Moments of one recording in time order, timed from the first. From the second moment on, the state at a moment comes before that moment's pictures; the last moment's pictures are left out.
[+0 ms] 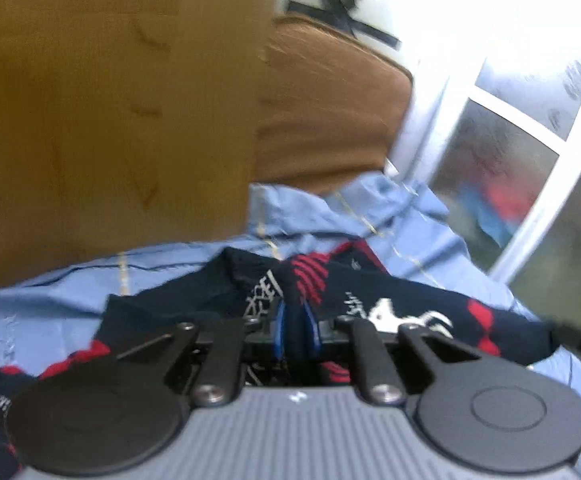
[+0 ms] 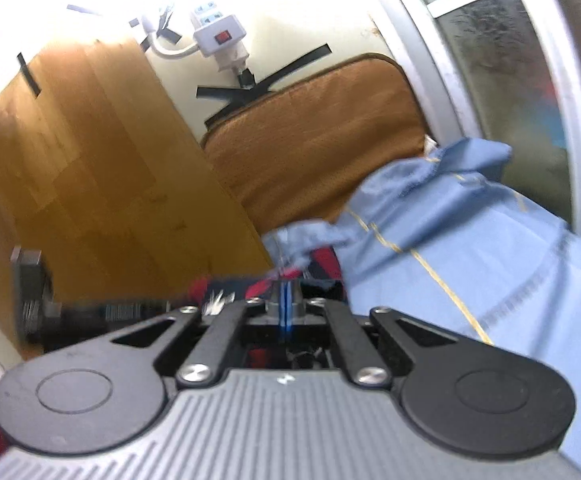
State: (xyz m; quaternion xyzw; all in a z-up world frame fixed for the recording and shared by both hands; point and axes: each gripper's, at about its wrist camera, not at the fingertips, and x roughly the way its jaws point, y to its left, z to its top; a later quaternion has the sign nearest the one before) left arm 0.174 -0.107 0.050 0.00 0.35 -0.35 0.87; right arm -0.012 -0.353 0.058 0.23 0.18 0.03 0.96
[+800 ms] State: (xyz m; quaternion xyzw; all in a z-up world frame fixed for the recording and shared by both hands) left arm 0.109 0.096 0.051 -0.13 0.32 -0.14 0.93; right arm 0.106 -0.247 0.011 -0.04 0.30 0.10 0.95
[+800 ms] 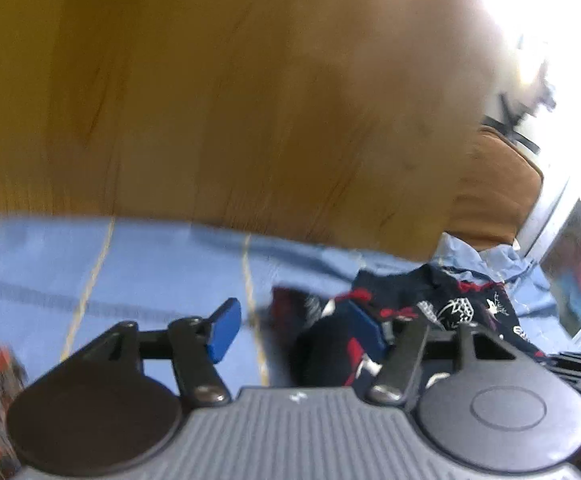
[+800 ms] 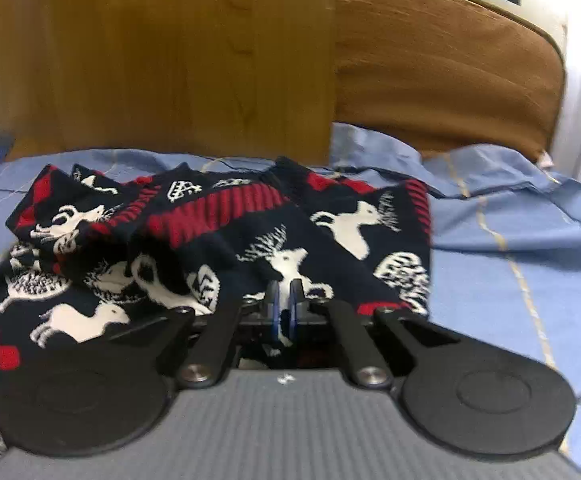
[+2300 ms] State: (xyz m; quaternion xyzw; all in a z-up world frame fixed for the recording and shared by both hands) left arm 0.070 0.030 0.027 -0.22 0.38 -0.24 0.87; right arm 0.103 -0.204 -0.015 0.13 0.28 0.24 0.92
